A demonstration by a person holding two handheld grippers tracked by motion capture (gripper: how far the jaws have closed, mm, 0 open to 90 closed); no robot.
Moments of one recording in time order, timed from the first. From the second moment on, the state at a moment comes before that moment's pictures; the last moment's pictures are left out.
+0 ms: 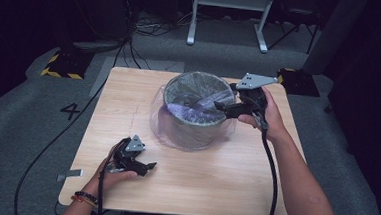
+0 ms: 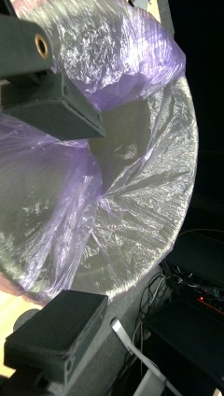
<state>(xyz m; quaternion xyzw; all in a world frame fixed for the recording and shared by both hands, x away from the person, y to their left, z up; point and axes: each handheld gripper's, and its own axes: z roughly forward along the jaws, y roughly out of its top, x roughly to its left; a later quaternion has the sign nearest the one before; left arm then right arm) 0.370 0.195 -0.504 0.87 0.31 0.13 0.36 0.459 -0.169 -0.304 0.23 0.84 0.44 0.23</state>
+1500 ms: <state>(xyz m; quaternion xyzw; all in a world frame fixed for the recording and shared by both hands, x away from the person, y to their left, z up) 0.370 0.195 -0.504 0.87 0.31 0.13 0.36 0.422 -0.195 -0.321 0.21 0.84 0.42 0.27</state>
